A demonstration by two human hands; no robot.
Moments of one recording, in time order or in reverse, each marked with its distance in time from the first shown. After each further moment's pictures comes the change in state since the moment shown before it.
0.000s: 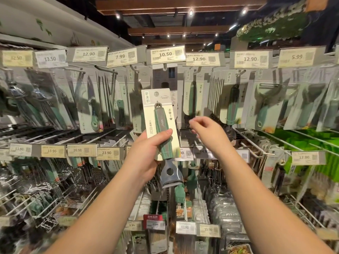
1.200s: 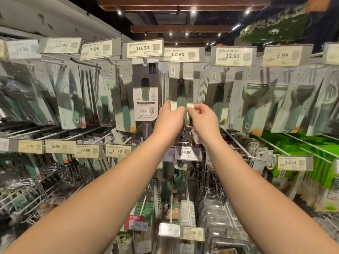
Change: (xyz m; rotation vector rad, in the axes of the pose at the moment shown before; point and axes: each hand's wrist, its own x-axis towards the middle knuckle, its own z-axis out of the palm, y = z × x) left_hand 0.075 -0.017 0.109 0.570 0.109 0.193; right_hand 0.050 0.018 -0.026 0.144 0.181 -0.015
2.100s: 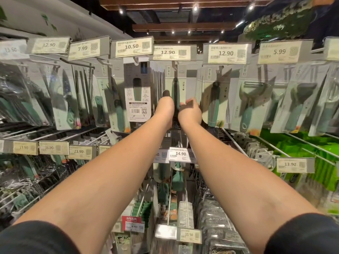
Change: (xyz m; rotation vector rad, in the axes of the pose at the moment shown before) left_hand 0.058 0.016 0.029 -0.415 0.076 -0.343; right_hand 0.059 0.011 0.044 0.108 0.104 0.287
